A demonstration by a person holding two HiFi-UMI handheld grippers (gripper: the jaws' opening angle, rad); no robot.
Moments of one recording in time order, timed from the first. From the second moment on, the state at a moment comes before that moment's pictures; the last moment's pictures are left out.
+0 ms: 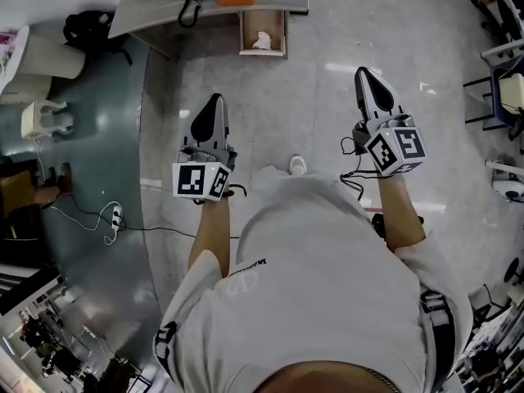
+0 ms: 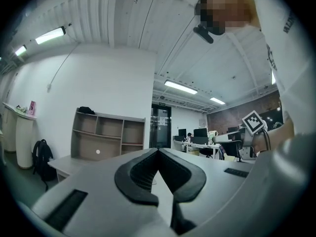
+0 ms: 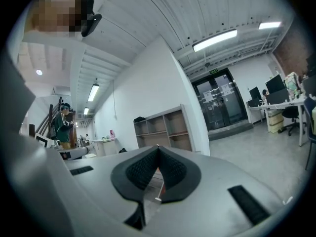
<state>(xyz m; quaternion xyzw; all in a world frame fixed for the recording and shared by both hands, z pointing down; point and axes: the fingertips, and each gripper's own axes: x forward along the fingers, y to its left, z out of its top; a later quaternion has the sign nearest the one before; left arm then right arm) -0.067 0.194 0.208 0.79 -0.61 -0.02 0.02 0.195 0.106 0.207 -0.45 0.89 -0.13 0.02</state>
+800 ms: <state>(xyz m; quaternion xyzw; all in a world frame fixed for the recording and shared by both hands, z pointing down) -0.102 0.050 0.249 0.82 -0.57 -0.02 0.03 0.123 0.002 0.232 -0.43 0.89 -0.11 -0.04</state>
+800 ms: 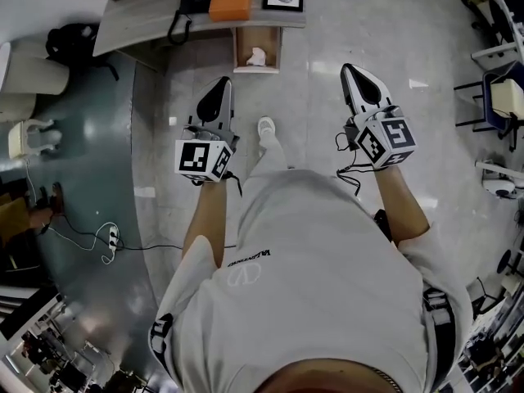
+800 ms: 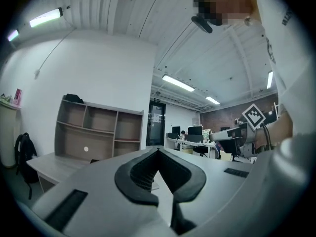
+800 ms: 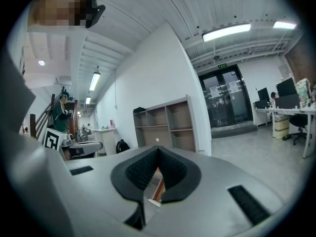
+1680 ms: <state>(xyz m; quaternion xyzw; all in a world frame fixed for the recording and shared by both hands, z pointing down) -0.144 -0.152 0.390 0.85 -0.51 0.05 0.12 -0.025 -0.177 0.358 -0.36 0.91 -0.14 -0.14</state>
